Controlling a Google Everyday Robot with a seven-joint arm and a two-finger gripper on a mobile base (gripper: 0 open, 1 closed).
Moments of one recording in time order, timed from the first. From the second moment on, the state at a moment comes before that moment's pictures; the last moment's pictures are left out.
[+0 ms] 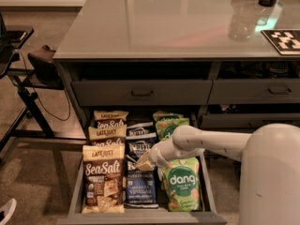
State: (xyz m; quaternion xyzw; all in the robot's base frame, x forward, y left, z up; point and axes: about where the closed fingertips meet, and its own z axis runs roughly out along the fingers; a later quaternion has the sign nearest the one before) arm 0.552 0.039 0.429 -0.55 0.73 0.31 0.24
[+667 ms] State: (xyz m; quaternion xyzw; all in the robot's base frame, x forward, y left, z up) arm 0.532 0.078 0.476 -0.54 0.74 0.33 0.24
